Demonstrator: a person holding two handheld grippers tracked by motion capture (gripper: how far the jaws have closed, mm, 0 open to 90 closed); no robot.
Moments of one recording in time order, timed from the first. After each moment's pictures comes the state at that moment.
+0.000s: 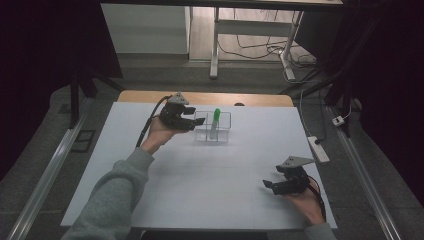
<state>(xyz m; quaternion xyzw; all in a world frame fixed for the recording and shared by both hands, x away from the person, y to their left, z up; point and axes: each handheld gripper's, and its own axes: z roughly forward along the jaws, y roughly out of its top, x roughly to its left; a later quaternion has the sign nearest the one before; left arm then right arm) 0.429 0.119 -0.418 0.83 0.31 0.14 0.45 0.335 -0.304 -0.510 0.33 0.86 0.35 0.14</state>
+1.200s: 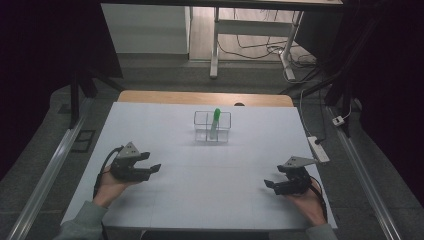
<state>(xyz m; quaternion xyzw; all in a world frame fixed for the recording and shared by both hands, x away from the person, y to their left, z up) 0.295 0.221 -0.498 0.82 0.39 0.15 0.40 0.333 -0.308 -0.507 0.34 0.86 0.36 0.15</state>
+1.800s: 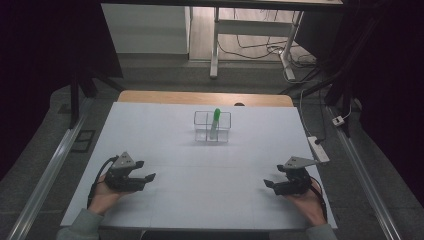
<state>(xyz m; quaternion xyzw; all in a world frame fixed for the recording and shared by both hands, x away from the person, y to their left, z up) 0.279 0.230 -0.513 0.82 0.39 0.15 0.39 0.331 -0.306 -0.505 0.33 0.86 0.37 0.15</state>
